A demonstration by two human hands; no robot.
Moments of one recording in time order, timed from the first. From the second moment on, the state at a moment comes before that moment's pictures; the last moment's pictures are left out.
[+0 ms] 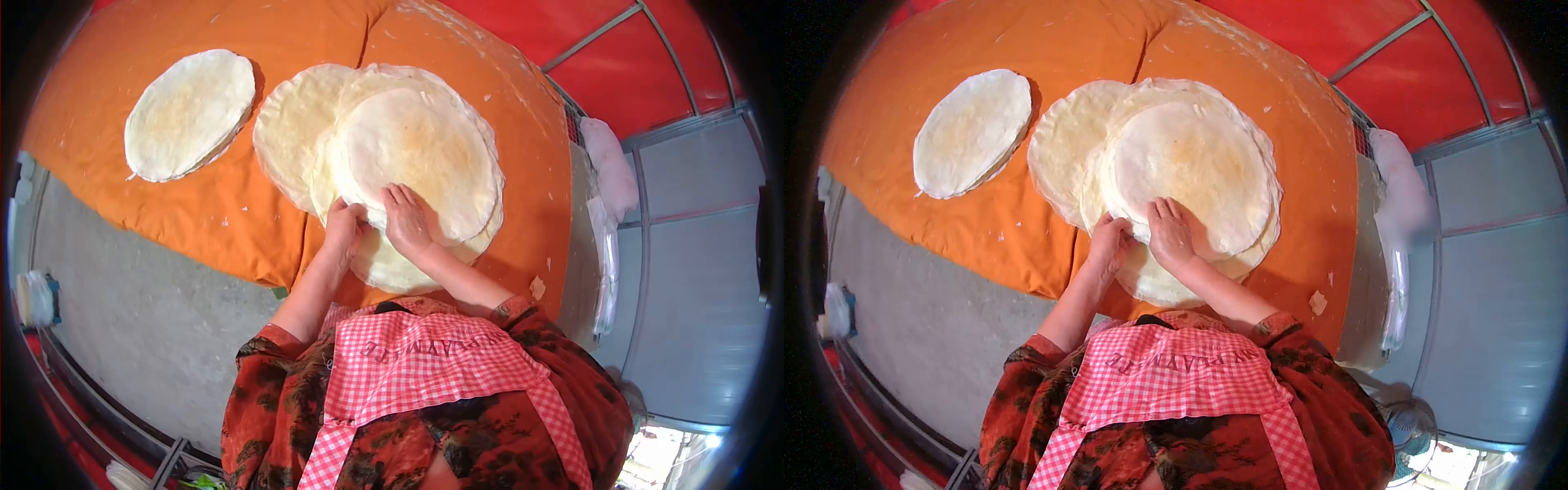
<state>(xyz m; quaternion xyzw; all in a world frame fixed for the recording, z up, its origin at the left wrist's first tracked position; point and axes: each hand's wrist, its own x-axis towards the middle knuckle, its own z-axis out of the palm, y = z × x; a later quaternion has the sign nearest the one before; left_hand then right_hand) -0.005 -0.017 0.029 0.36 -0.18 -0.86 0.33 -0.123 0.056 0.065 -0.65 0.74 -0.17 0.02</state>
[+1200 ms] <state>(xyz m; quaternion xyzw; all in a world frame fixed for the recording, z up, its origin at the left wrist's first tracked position) 0.003 -0.017 0.004 0.26 -0.09 -0.92 0.29 -0.118 0.038 0.083 -0.67 0.71 -0.21 0.07</state>
